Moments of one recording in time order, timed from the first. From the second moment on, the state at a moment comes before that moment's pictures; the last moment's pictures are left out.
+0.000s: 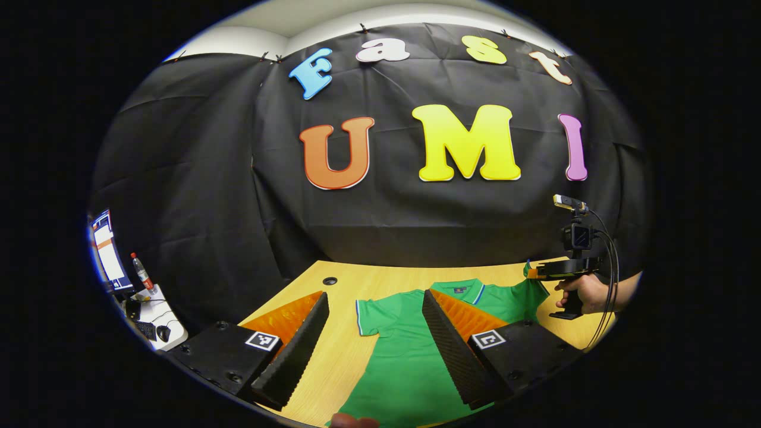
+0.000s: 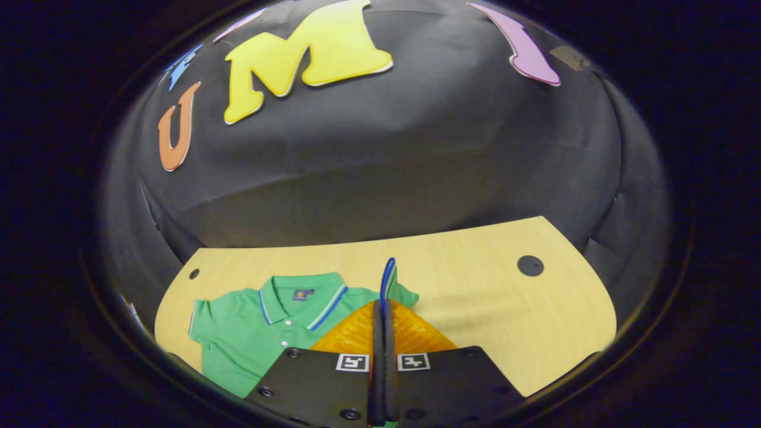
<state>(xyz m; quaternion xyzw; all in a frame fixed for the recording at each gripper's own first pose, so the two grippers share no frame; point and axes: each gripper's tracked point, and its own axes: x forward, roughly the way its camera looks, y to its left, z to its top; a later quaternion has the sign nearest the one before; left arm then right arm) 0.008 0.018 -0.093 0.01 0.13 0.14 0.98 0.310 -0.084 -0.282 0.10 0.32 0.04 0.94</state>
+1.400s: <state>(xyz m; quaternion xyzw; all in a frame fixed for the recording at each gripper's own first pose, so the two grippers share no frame) 0.067 0.099 -0.147 -0.08 0.19 -0.01 0.98 0.139 -0.010 -0.074 -0.03 0.18 0.13 0.98</state>
